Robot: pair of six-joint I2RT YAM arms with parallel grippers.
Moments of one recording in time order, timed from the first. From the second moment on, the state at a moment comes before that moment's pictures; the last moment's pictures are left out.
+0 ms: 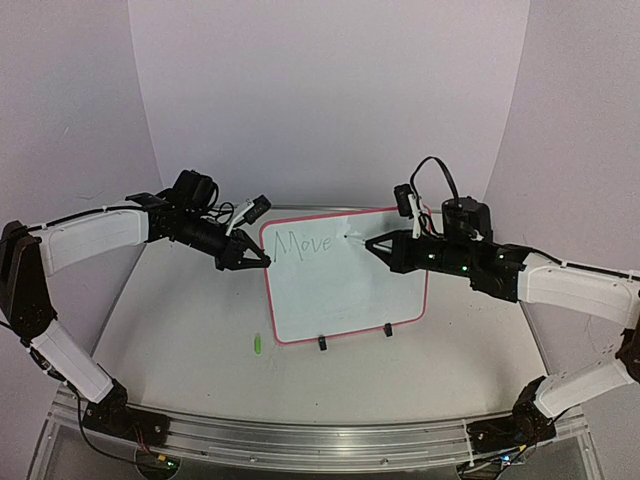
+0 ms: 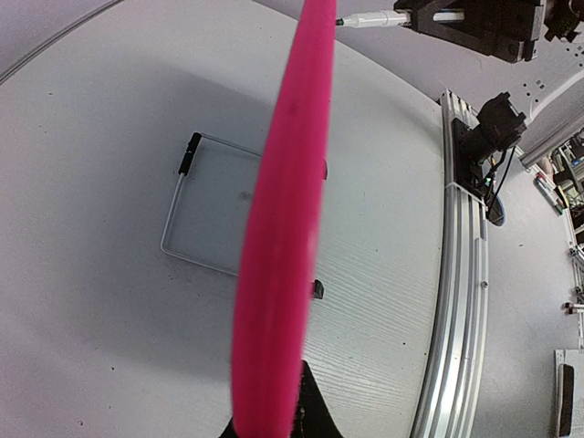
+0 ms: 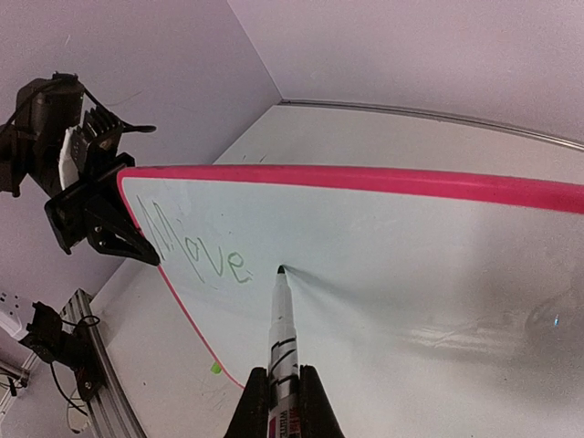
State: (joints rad) left arm -0.53 1.54 1.21 -0.50 0.75 0.27; right arm 0.72 1.31 0.91 0.08 -0.19 0.39
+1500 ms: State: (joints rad) left arm -0.53 1.54 1.21 -0.50 0.75 0.27; right arm 0.72 1.30 0.88 0.09 -0.14 0.40
